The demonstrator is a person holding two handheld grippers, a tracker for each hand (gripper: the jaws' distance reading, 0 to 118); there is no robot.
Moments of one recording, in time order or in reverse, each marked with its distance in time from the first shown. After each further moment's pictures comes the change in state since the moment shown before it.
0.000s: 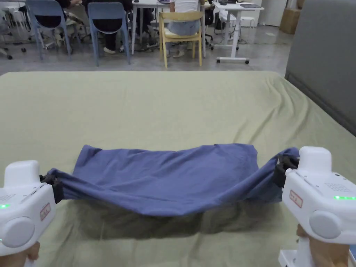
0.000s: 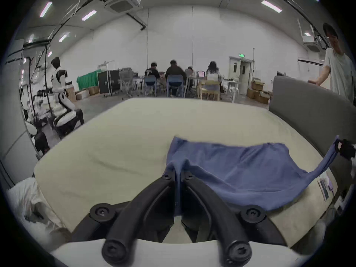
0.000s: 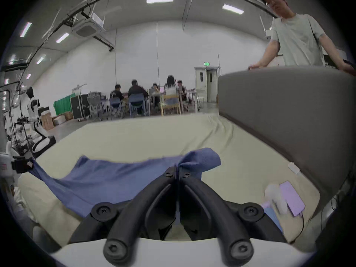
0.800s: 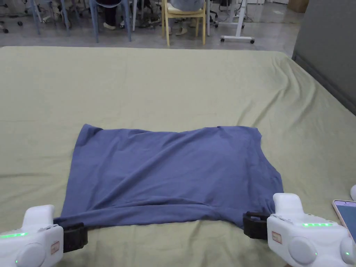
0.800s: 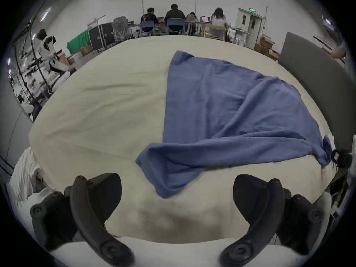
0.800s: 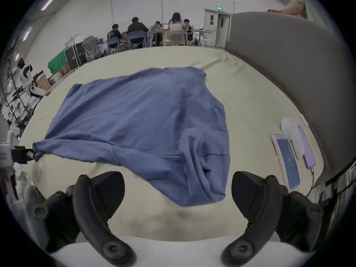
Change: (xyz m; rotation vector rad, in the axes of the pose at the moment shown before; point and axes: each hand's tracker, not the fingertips) left arm -0.014 -0.096 -0.035 -0.426 0.001 -0.026; right arm -0.012 -0.086 -0.011 -0.482 0.013 0.090
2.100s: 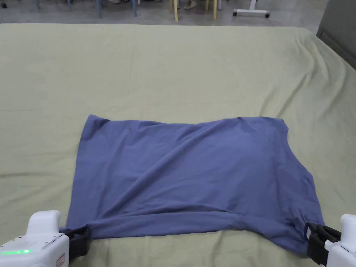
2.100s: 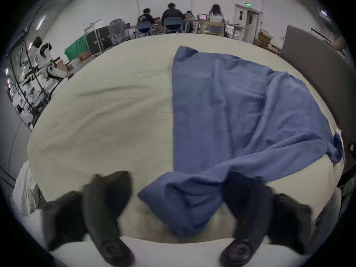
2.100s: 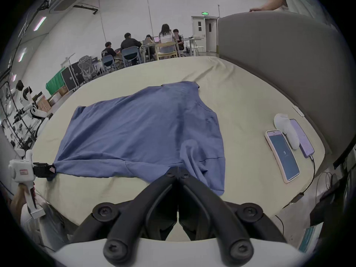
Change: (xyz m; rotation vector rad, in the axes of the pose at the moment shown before) left arm -0.011 0.013 -0.049 0.022 0.010 -0.083; right arm 0.000 0.000 0.023 0.088 0.012 -0.132
